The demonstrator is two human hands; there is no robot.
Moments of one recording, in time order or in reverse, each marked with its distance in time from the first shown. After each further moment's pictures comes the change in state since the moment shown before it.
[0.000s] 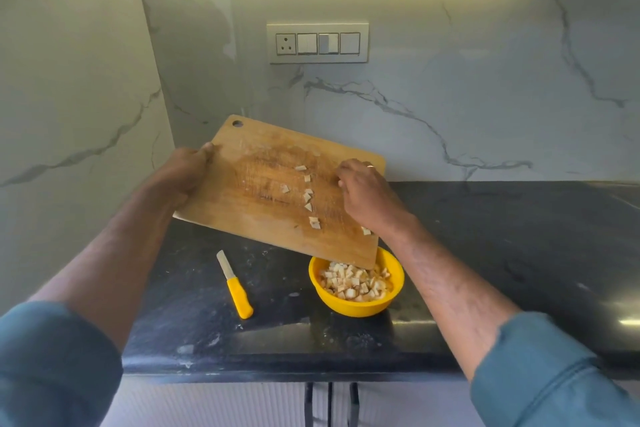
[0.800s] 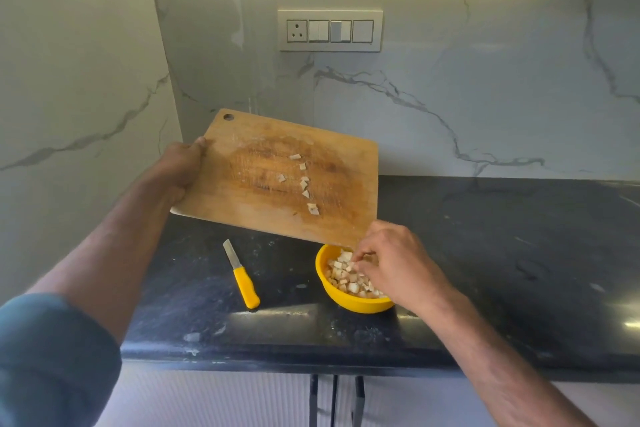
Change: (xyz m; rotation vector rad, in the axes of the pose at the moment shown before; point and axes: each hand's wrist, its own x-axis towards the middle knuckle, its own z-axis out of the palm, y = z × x) left_hand 0.001 -0.016 -0.013 -0.038 0.063 -0.069; right_hand -0.103 -0.021 -0.011 0.152 -0.216 0.103
